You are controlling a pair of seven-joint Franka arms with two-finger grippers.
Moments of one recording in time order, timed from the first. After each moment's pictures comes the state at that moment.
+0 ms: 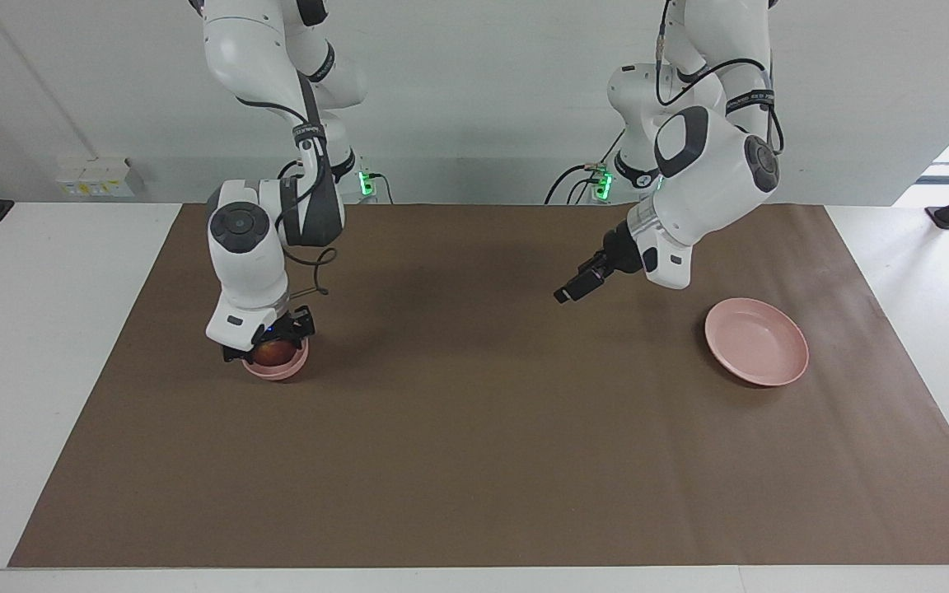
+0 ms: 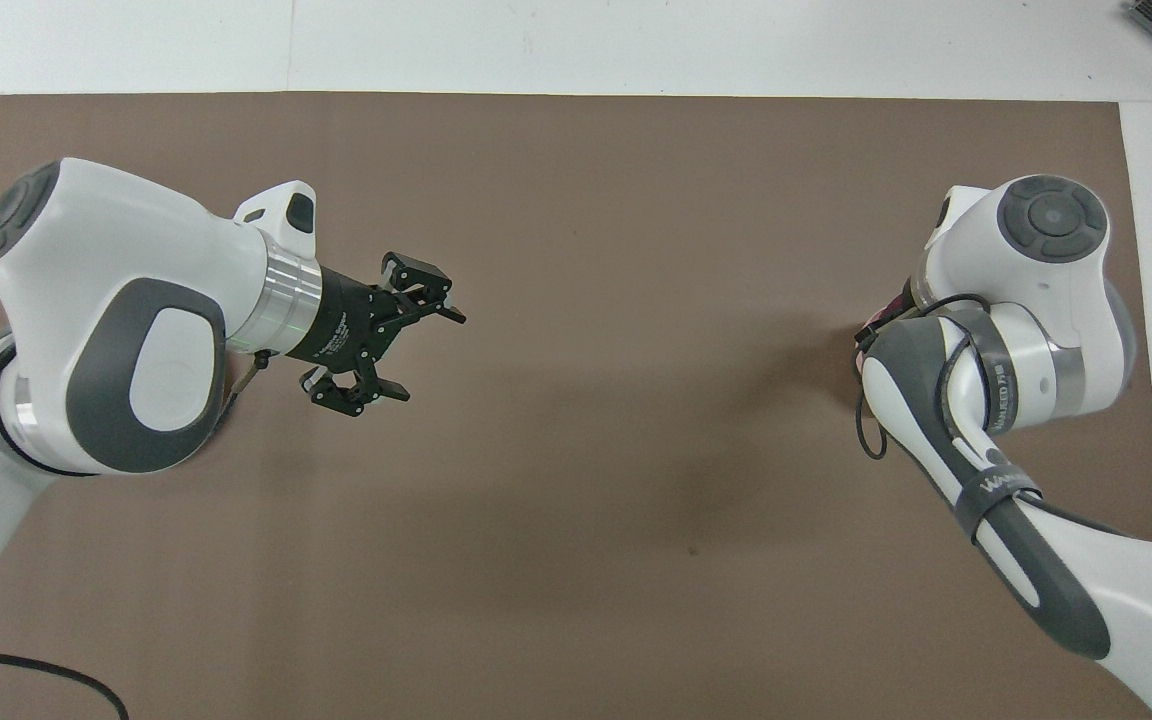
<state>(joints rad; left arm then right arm) -0.15 0.12 -0.18 -1.82 -0.55 1.95 -0.87 0.12 0.30 -0.06 -1.87 -0.20 2.13 -0.30</state>
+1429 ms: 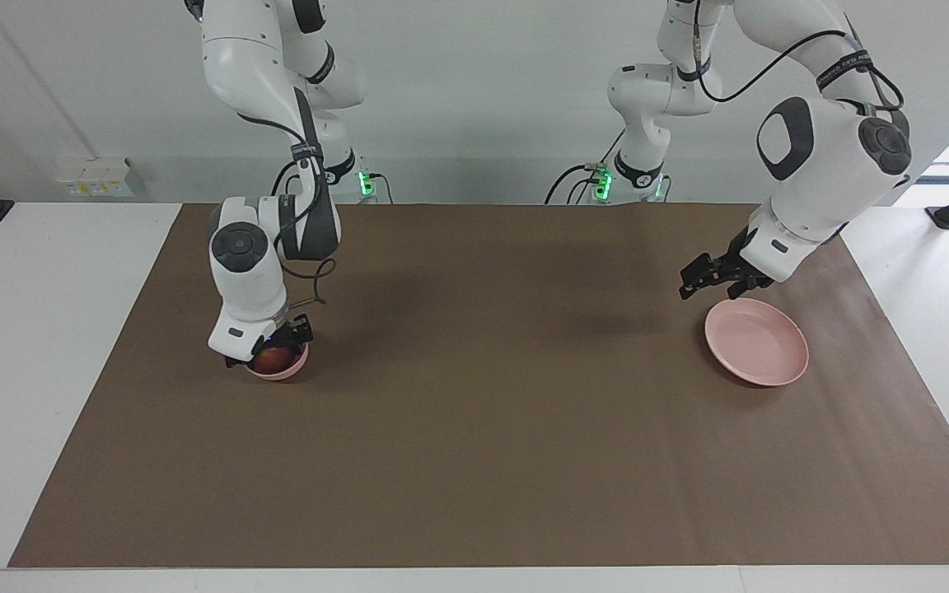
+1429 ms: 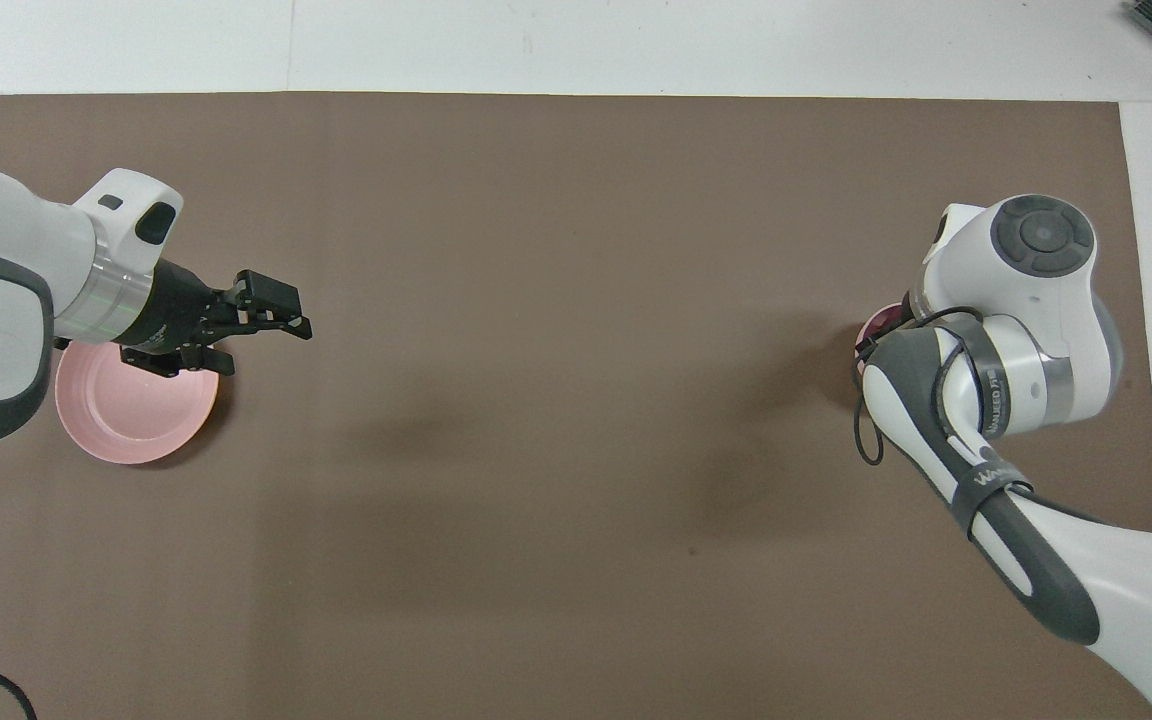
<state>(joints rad) -0.13 0.10 0.05 -1.77 -0.15 1.81 0.00 0.10 0.33 -0.06 -1.91 -0.20 2.18 -0.30</state>
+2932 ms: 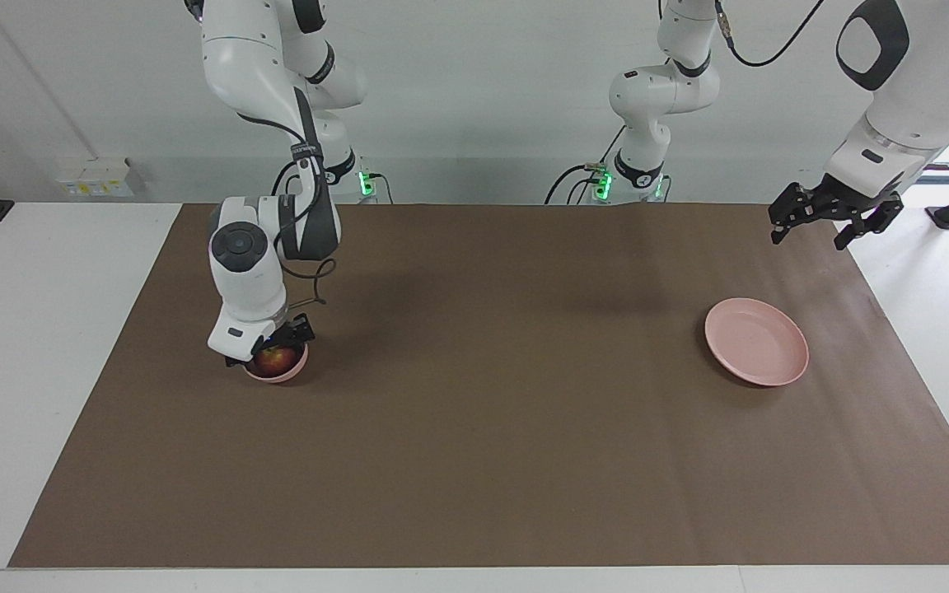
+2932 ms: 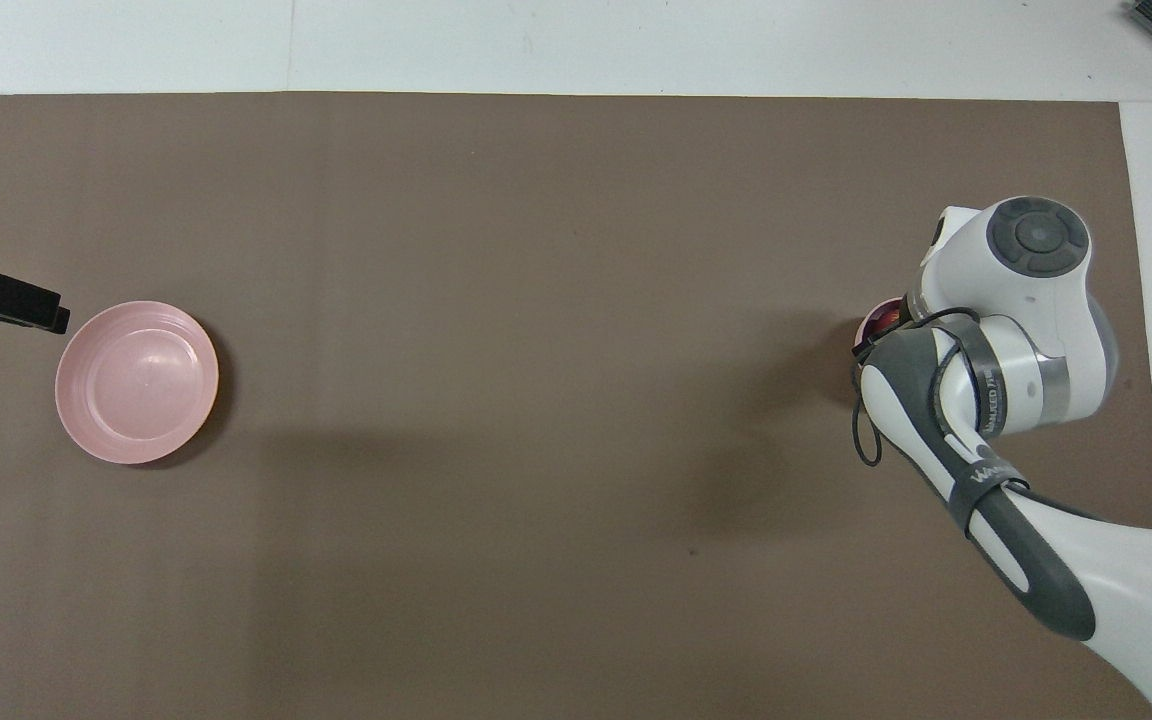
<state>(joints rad) 0.11 0.02 -0.10 -1.56 0.02 1.55 0.19 0.10 0.32 -0.06 -1.91 -0.20 2.18 -0.28</state>
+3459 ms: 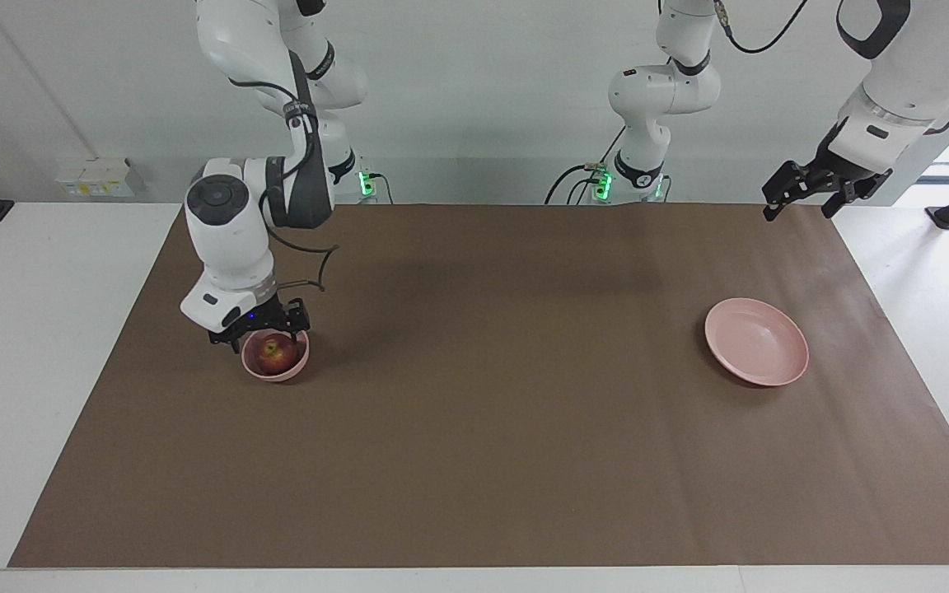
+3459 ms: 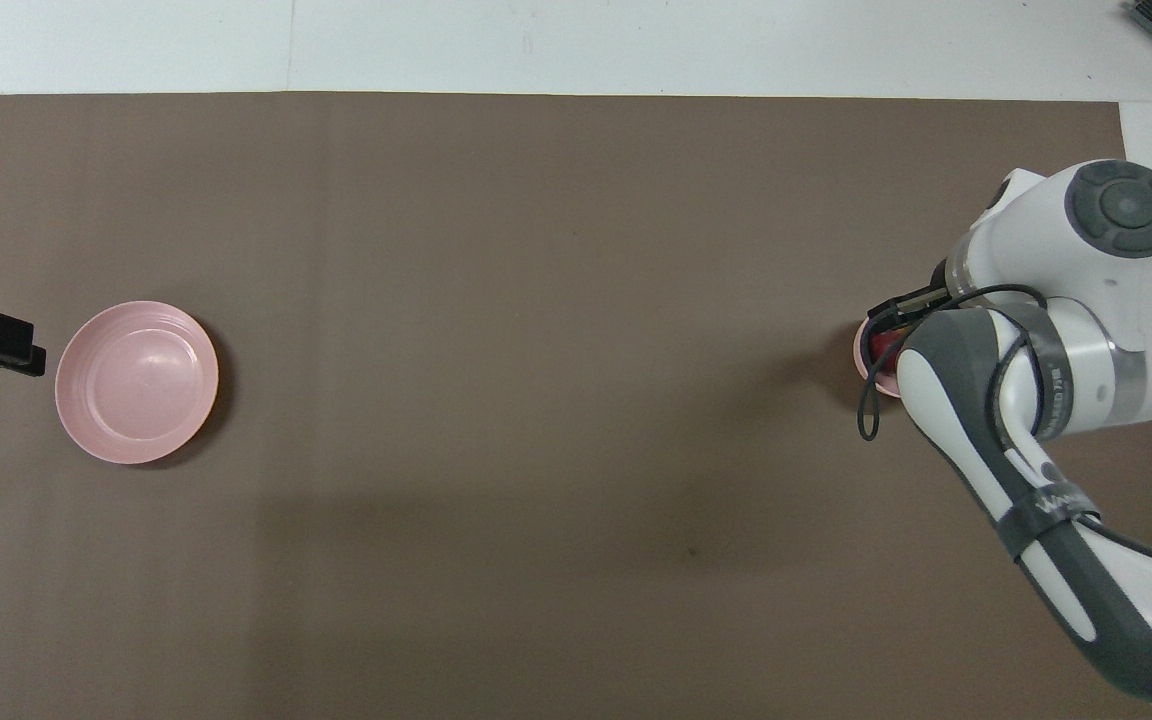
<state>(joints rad) 0.02 -0.03 -0.02 -1.56 -0.01 1.45 -0.04 0.10 0.18 -0.05 -1.84 -0.13 2.04 -0.05</state>
